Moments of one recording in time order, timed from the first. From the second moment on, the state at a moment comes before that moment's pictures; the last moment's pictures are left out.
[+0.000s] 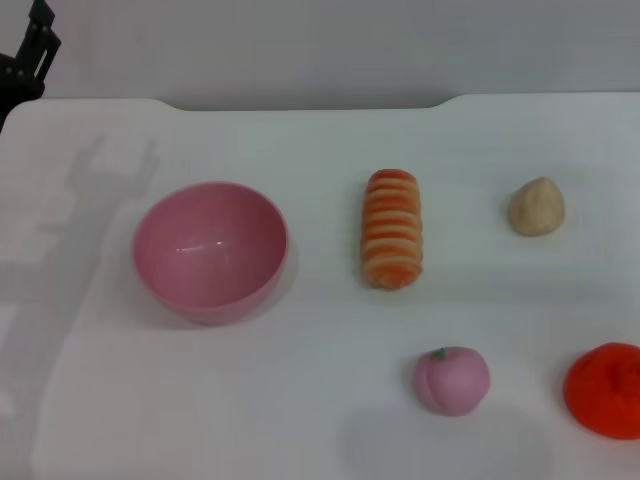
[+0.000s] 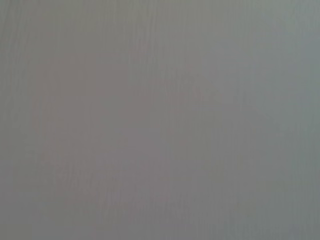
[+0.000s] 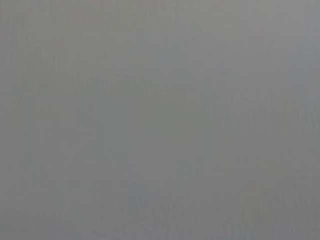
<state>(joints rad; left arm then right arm) -0.45 -2.07 1.44 0.25 0.01 1.27 -0.37 0.46 2.06 -0.96 -0.34 2.81 1.13 -2.72</state>
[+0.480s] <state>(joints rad) -0.47 -2.06 1.42 0.27 0.01 1.24 -0.37 0.47 2.06 -0.94 -0.34 2.81 1.13 -2.73</state>
